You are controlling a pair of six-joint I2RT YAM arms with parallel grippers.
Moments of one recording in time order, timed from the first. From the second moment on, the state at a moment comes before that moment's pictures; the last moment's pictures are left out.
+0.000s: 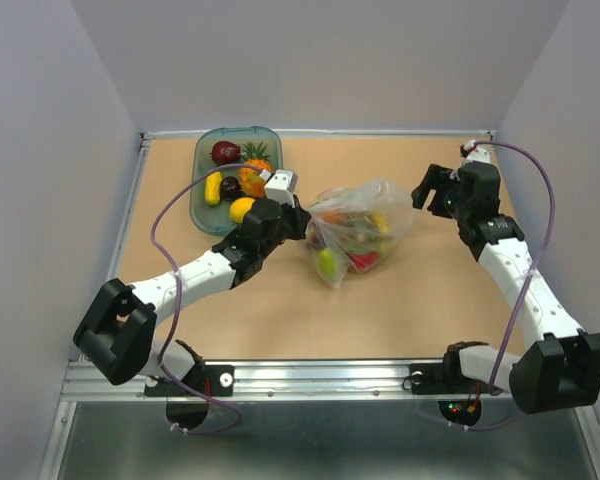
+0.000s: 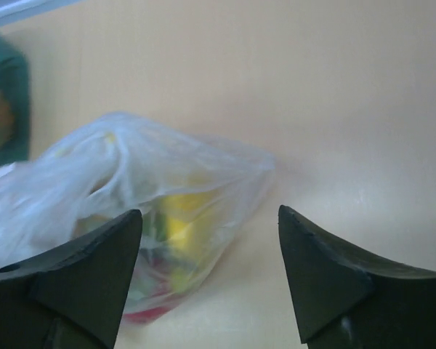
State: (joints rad) left arm -0.72 1.36 0.80 0.29 -0.15 -0.43; right arm 0.09 1.18 0.99 -0.29 0.00 0.34
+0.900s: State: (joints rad) left arm -0.78 1.37 0.75 0.21 -0.10 -0.30; right arm 0.27 1.61 1.25 -0.30 -0.03 0.09
